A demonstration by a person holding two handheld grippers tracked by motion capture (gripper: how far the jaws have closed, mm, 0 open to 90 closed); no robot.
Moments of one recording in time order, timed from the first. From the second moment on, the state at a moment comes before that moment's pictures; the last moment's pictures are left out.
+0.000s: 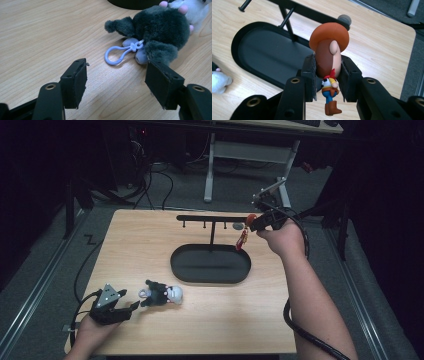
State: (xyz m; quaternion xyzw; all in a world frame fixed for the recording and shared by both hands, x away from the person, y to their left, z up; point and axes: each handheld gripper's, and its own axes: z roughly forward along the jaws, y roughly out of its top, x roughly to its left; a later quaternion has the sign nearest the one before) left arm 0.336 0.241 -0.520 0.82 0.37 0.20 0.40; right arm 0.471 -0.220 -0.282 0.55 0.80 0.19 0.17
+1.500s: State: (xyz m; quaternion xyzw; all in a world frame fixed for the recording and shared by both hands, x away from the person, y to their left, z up) left arm 0.336 0.238 -0.522 0.82 0.37 0.20 0.39; right arm 0.479 -0.239 -0.371 0.58 0.77 0.19 0.16
